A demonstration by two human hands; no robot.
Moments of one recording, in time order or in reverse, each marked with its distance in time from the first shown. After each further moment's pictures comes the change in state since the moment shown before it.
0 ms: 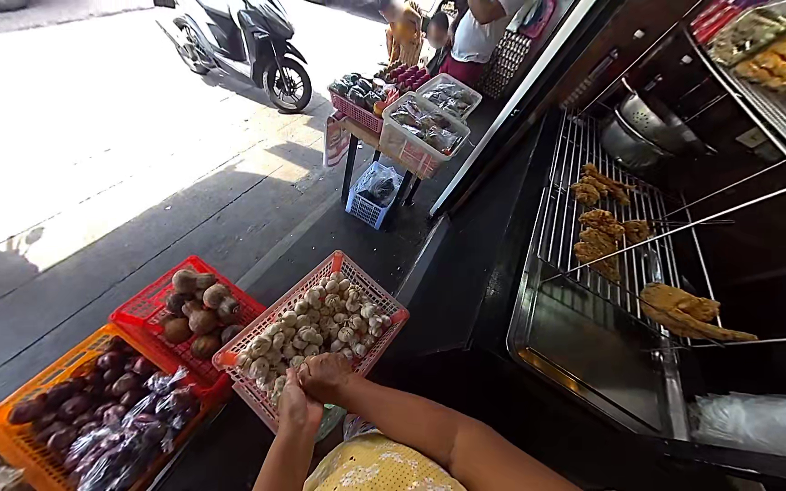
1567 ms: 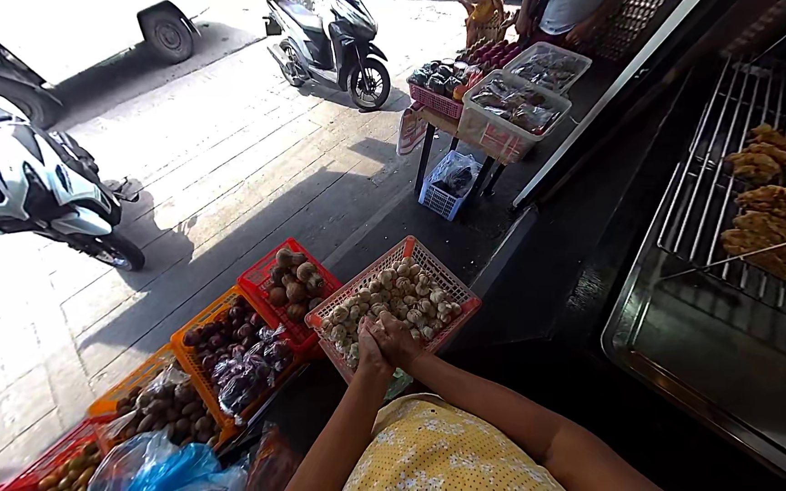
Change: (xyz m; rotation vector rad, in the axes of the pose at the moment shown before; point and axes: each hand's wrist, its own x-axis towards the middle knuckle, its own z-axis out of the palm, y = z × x) left_hand -0.041 0.024 0.049 0.041 0.075 -0.032; right_hand -0.059 -0.034 -0.048 0.320 0.152 -0.063
